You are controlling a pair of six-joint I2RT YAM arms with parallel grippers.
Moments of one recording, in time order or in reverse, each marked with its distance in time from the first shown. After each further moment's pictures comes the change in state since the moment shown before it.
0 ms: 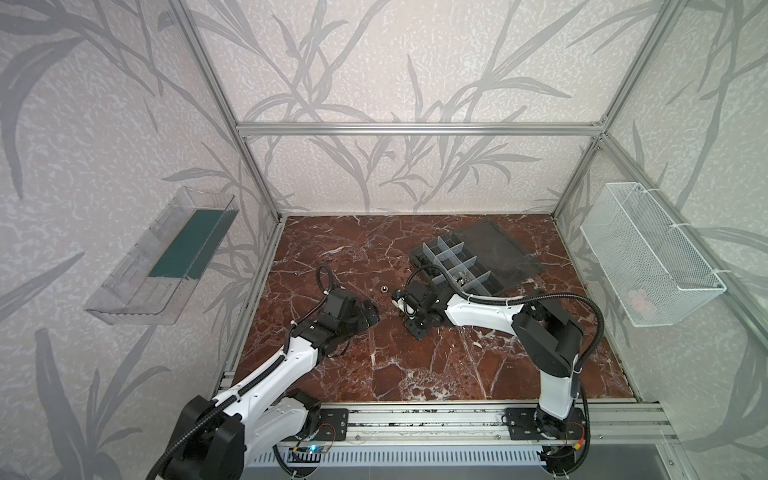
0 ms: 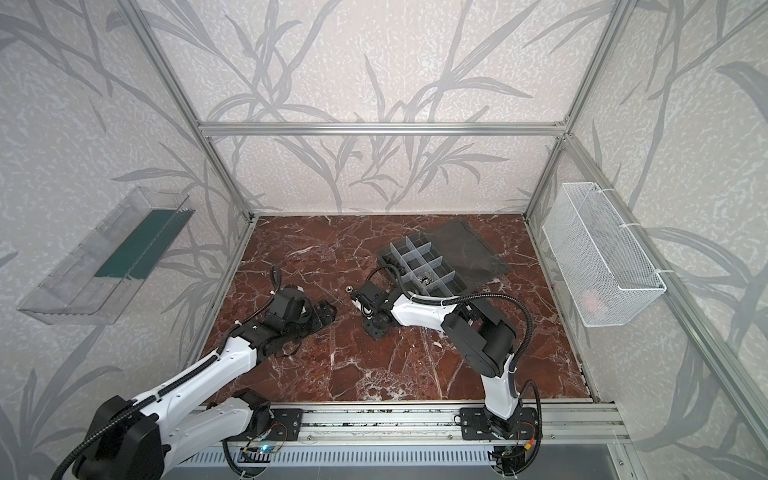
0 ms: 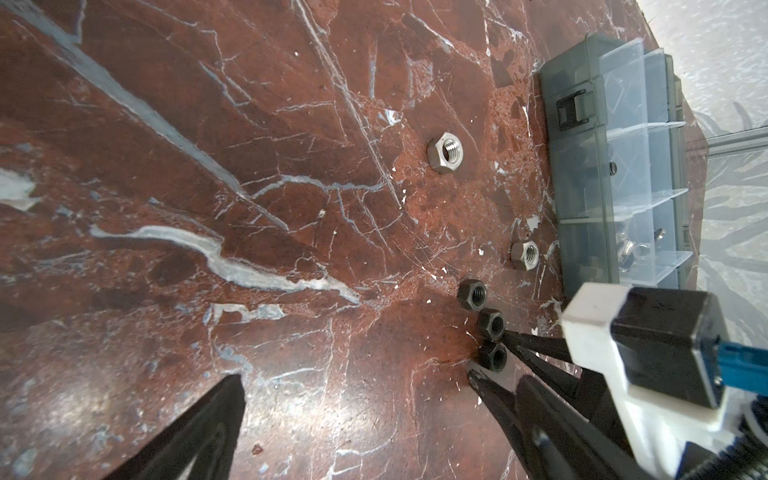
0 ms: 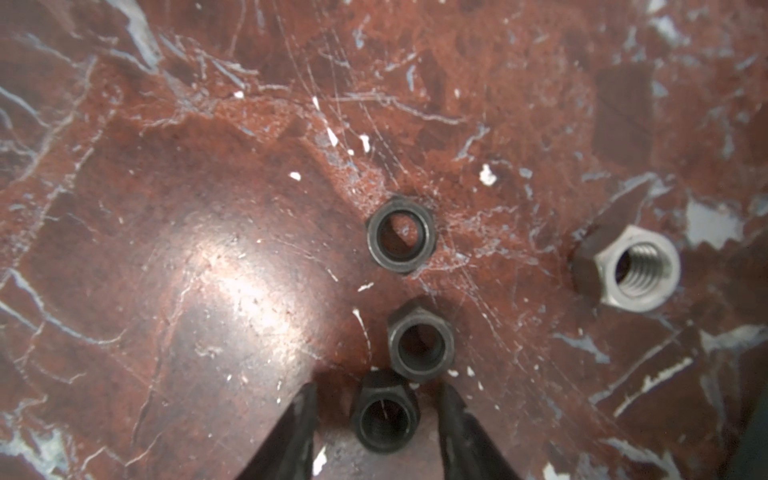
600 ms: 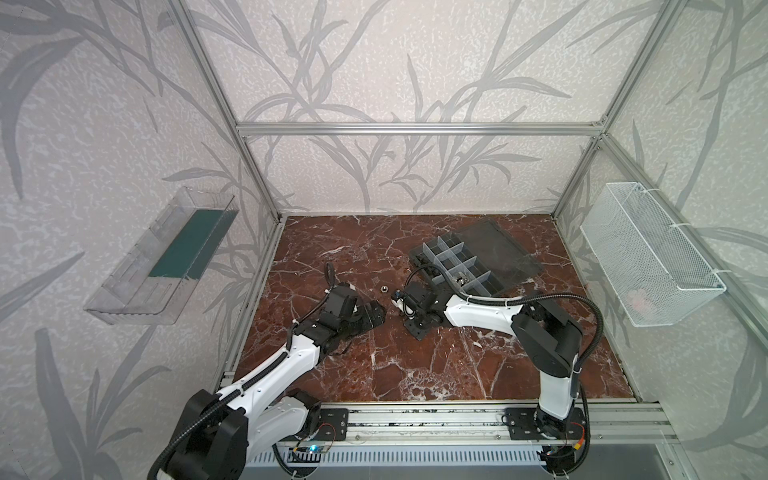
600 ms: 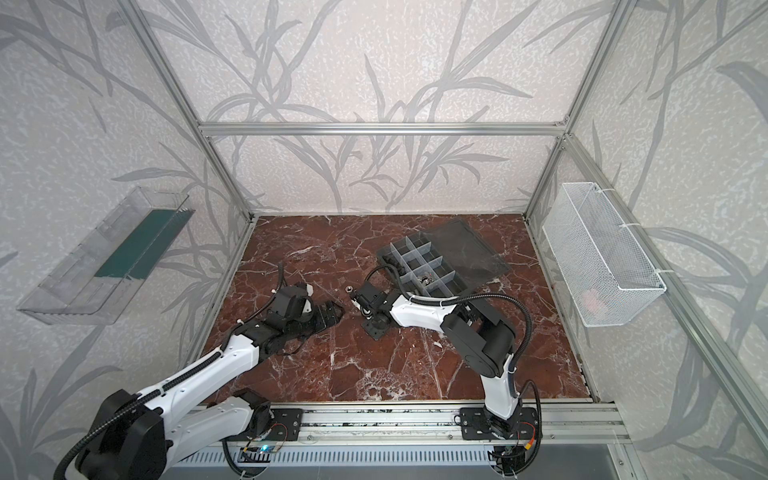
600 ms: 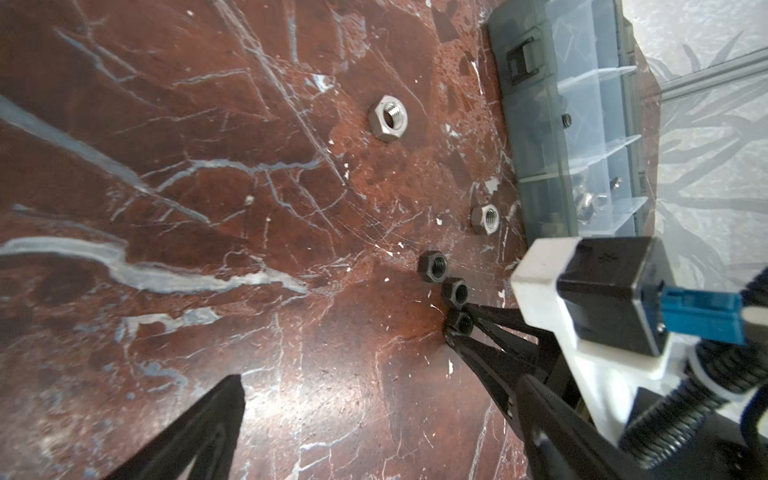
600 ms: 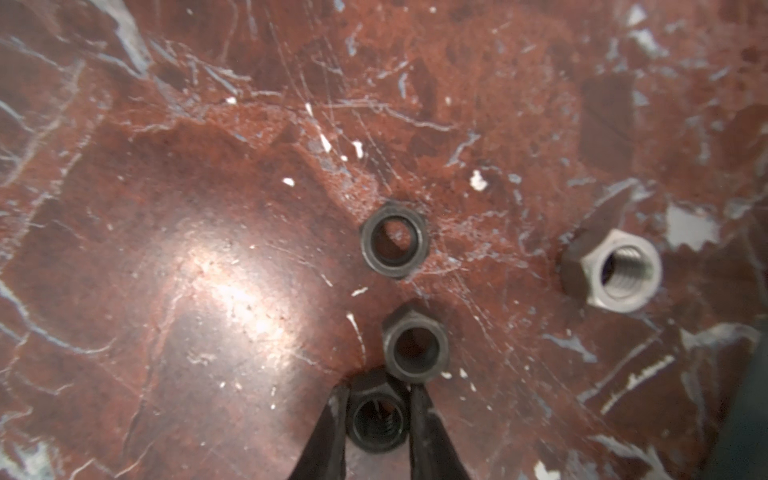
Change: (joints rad) left arm 0.000 0.037 0.000 0.084 0.155 0.069; right arm 0.001 -0.007 -0.009 0.007 0.049 0.000
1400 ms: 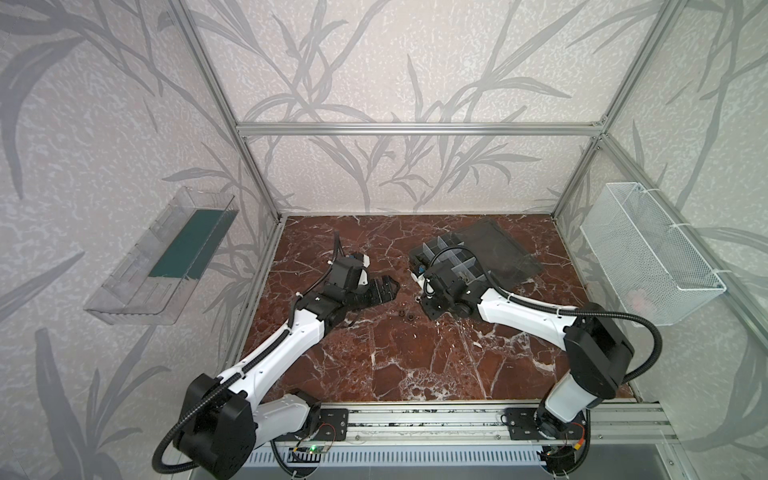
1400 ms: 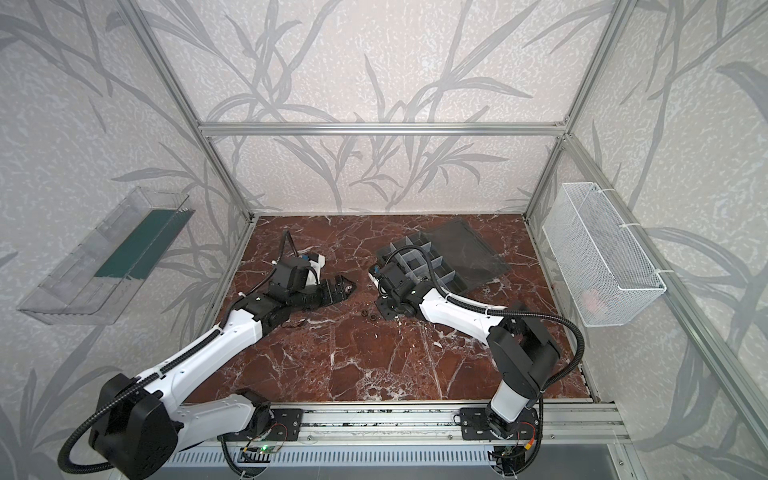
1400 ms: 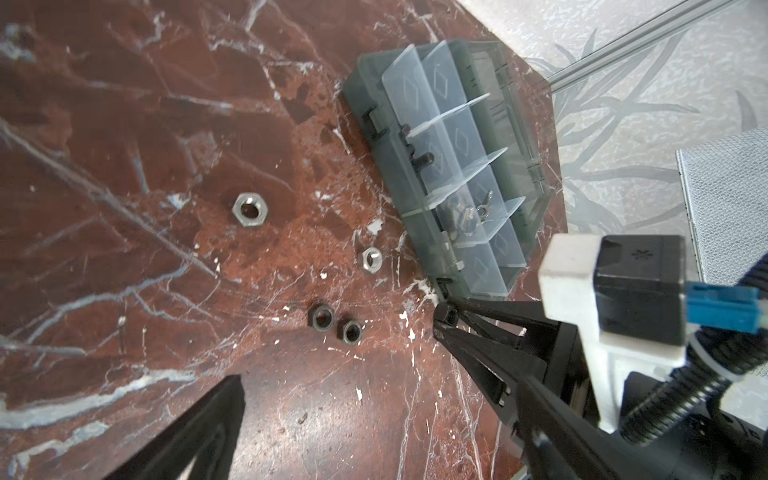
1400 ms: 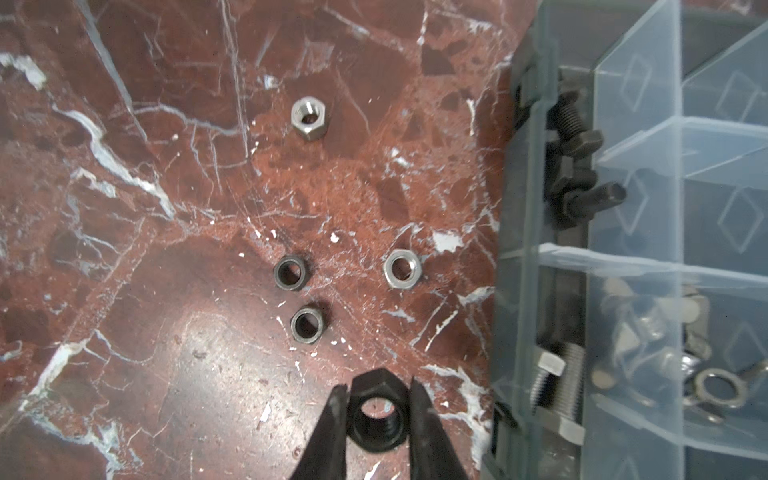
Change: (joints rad) left arm 0.000 0.130 0.353 -0.103 0.089 0.153; right arm -0.132 -0.267 -0.085 0.069 0.001 0.051
